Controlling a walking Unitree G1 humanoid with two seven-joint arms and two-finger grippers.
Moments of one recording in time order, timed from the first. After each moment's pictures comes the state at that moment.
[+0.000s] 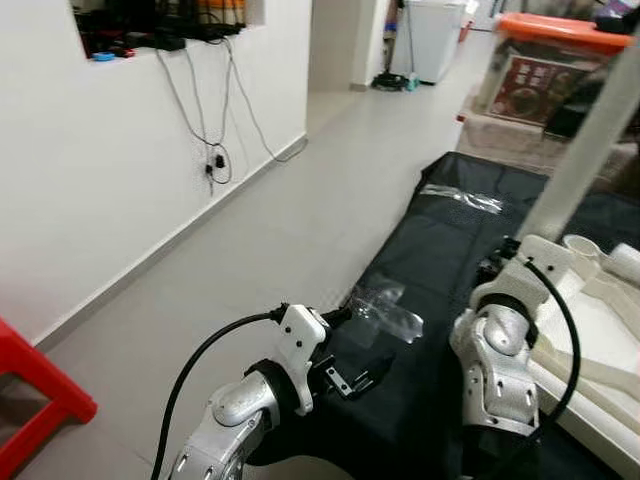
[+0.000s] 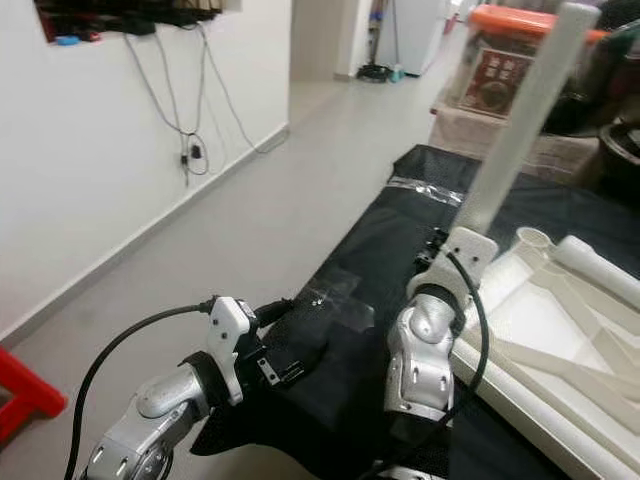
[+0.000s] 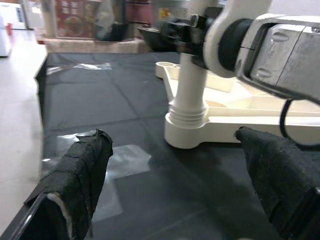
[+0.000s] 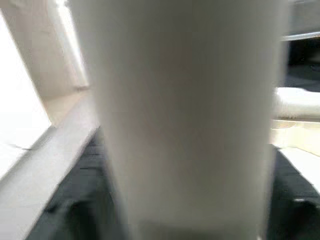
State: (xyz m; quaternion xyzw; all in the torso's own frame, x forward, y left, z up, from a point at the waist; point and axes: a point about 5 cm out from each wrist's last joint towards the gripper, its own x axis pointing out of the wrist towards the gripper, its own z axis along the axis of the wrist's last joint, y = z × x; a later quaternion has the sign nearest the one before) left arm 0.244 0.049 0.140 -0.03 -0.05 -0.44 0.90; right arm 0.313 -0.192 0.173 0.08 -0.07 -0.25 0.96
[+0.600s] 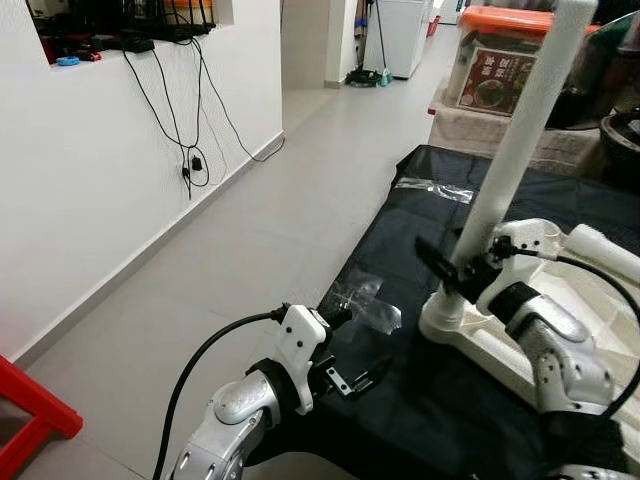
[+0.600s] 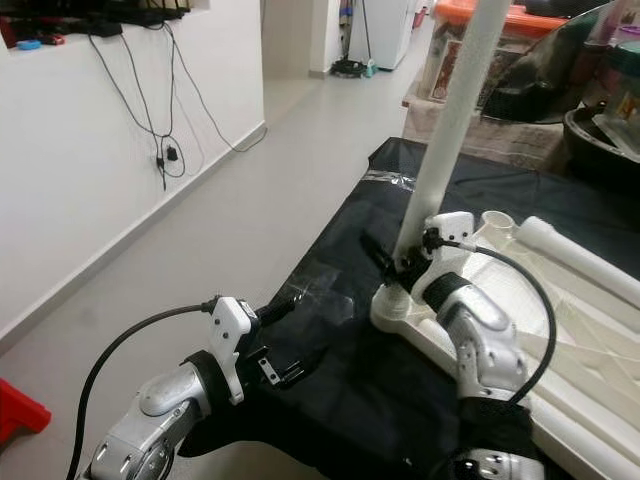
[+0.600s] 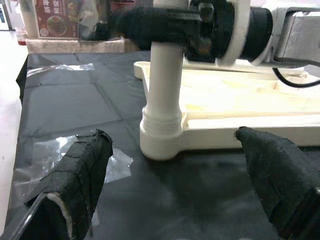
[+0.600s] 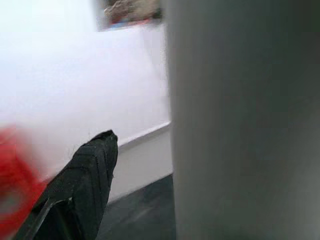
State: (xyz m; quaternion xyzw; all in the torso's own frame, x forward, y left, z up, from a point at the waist) left arm 0.247 0.048 0.138 -0.03 -0.05 -0.45 0.89; right arm 0.317 -0.214 0.180 0.02 0.00 0.32 0.95
